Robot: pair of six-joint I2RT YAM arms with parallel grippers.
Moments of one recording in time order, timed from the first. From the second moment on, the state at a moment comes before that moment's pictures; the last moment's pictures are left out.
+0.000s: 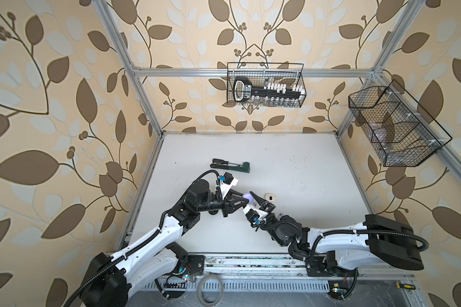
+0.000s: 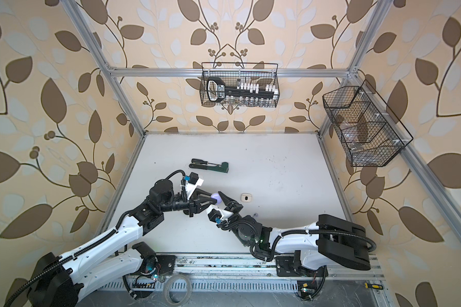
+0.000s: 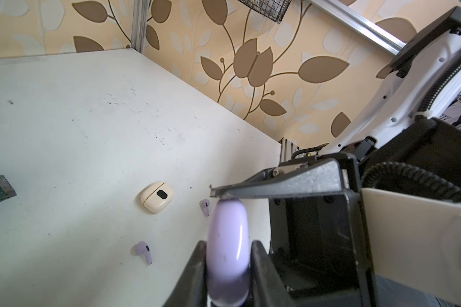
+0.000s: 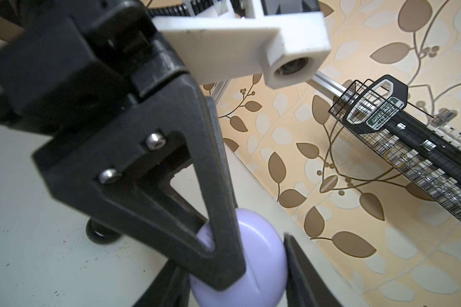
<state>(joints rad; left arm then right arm) -0.57 0.92 0.50 0.16 0.74 -0.24 1.27 1.37 0.43 1.00 0.63 -0.60</state>
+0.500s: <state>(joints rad) -0.59 0.88 0.50 0.15 0.73 -0.23 1.31 1.31 0.42 0.97 0.59 -0.61</state>
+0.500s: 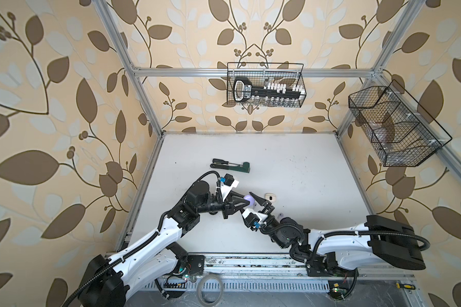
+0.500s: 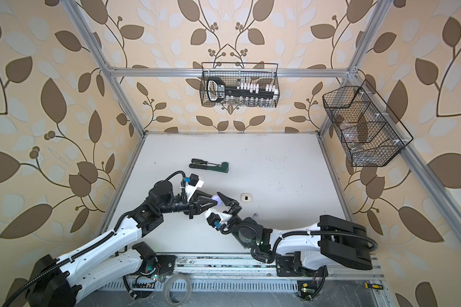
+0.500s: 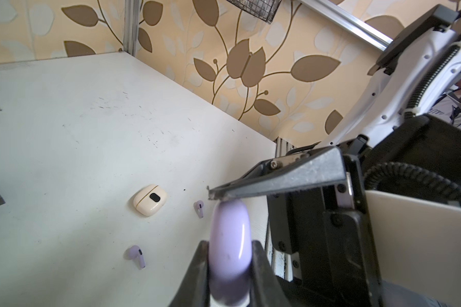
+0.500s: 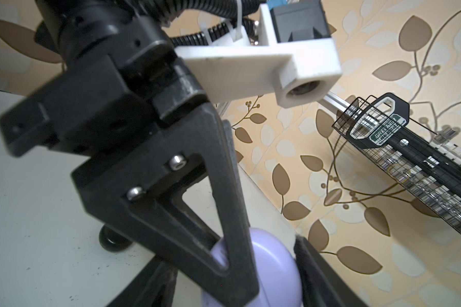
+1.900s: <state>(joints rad) -0.61 0.79 0.27 0.35 0.85 0.15 1.15 0.97 0.34 0.50 0.10 -0.28</state>
